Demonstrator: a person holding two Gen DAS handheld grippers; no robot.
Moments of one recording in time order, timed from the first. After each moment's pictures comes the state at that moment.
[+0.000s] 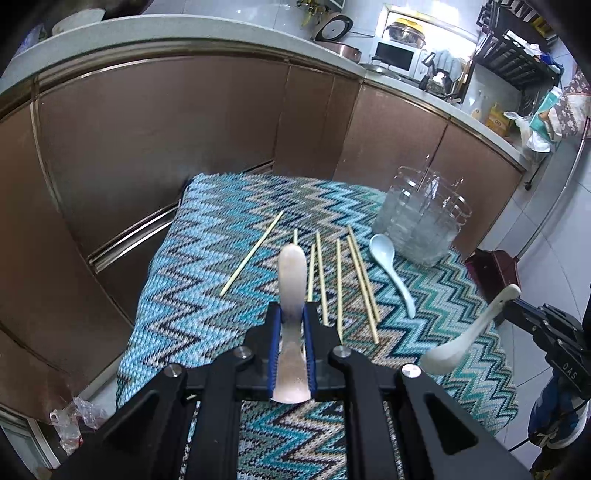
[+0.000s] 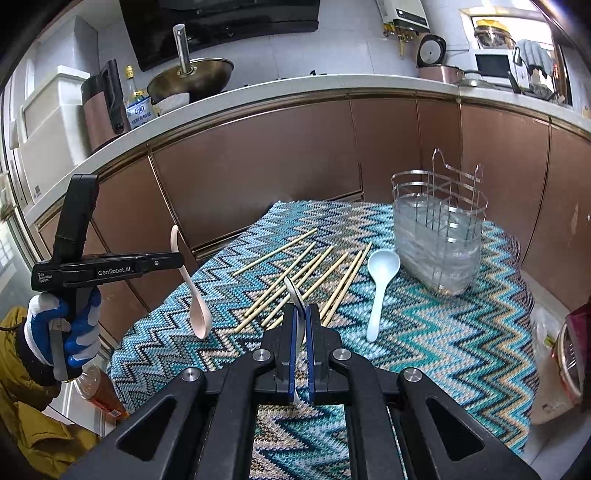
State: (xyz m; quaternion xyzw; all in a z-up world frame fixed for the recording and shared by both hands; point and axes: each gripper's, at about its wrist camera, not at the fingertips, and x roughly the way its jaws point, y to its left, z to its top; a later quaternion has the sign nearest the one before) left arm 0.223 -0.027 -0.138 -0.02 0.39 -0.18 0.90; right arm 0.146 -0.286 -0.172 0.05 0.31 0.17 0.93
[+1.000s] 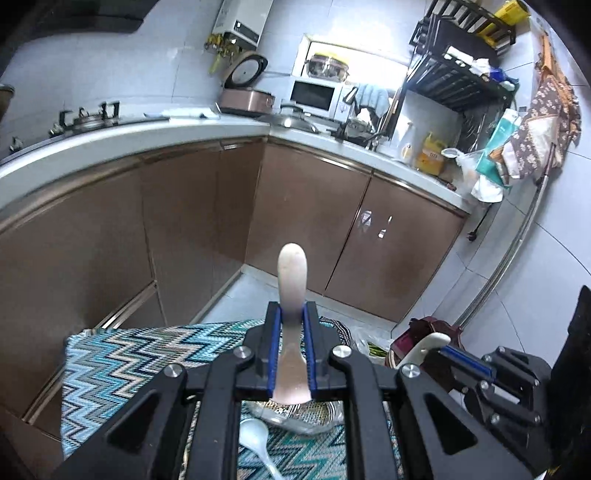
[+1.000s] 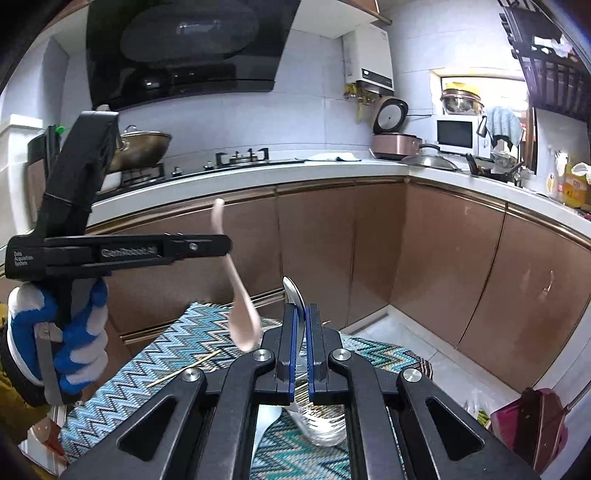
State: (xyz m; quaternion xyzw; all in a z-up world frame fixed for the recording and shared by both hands) left arm 0.375 -0.248 -0.001 -0.02 0.31 -0.31 0.90; right arm 0.270 -0.387 -0.051 0.01 0.23 0.07 0.97
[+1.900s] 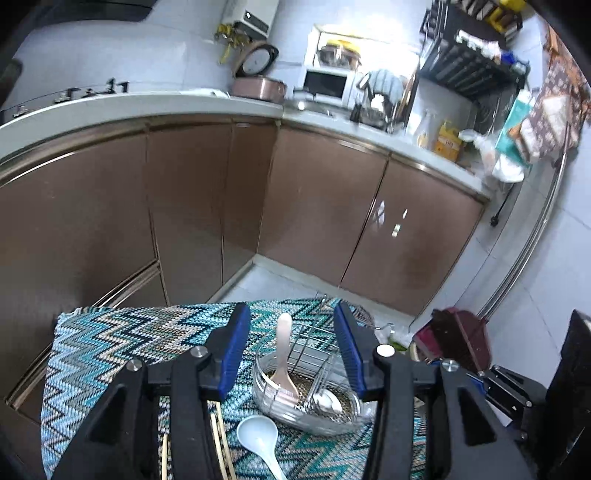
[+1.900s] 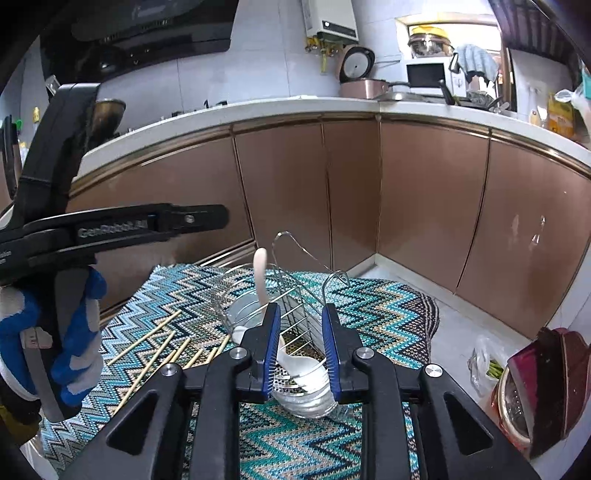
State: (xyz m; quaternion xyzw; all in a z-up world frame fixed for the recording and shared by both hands) left arm 0.365 -0.243 -0.069 -0.02 0.30 -0.29 0.91; right arm 0.280 -0.408 -0.144 0.05 0.28 0.03 0.96
